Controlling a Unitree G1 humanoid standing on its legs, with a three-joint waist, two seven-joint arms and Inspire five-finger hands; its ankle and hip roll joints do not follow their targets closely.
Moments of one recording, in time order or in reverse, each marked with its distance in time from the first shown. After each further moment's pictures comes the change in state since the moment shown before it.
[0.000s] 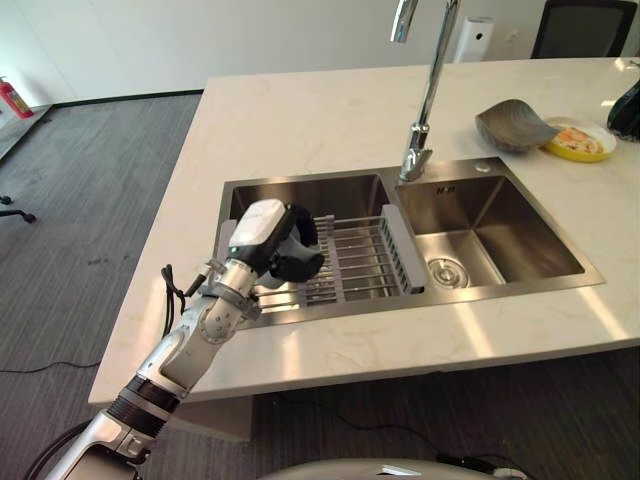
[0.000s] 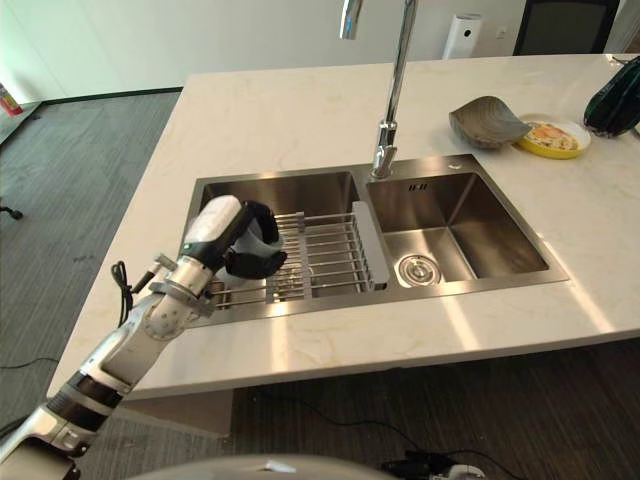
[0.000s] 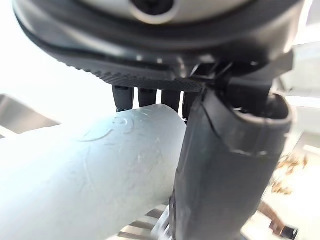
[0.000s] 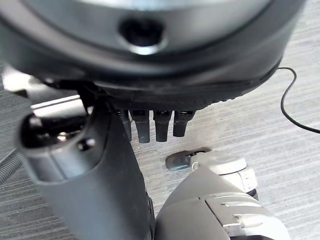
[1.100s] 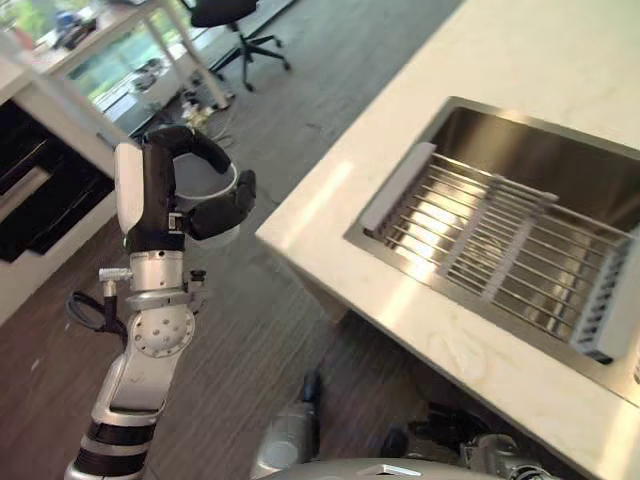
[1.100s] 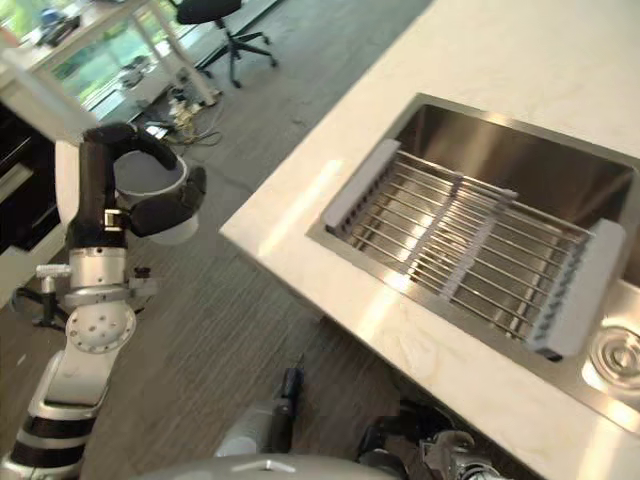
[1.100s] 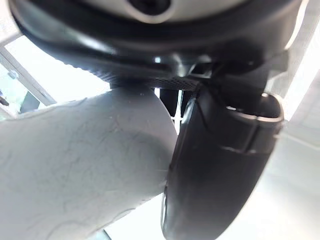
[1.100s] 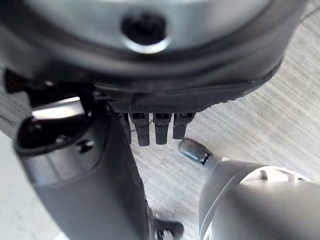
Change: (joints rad) left arm 0.148 -0.128 0.322 -0.252 -0.119 0.006 0.219; right arm -0.027 -0.003 0.057 -0.086 0.038 -0.117 -0.093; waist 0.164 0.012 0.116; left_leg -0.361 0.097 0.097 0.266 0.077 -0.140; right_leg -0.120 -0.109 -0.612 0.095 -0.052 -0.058
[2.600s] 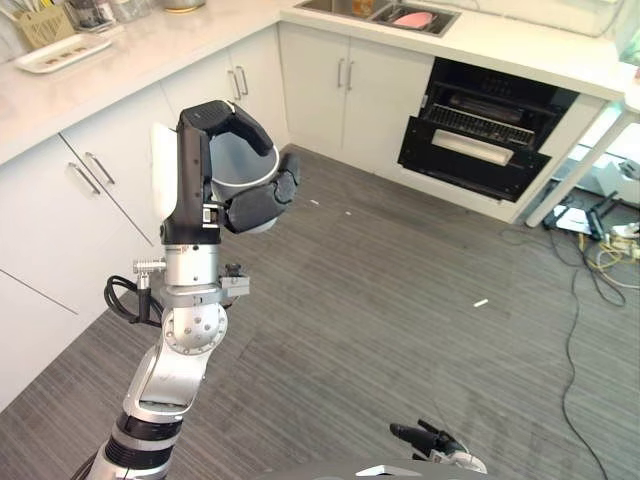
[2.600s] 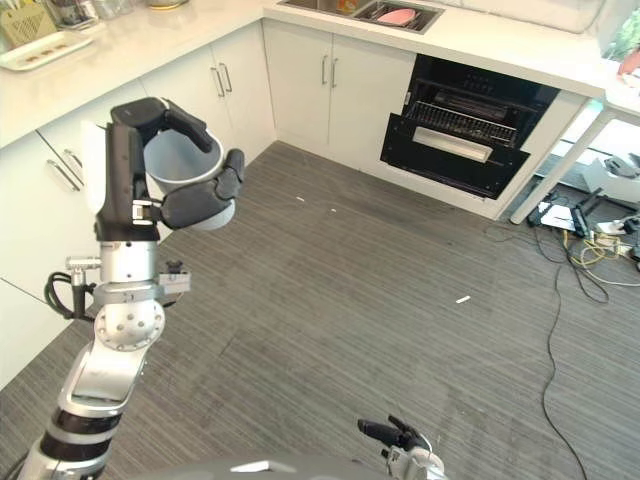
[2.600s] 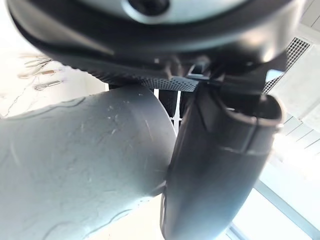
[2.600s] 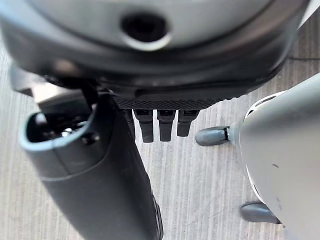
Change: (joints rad) left arm -0.031 -0.011 -0.123 -0.114 0.044 -0.005 0.013; right arm 0.036 0.183 -0.099 -0.004 0.236 -0.031 -0.160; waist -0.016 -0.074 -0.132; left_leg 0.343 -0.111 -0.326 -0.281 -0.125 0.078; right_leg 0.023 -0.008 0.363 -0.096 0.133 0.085
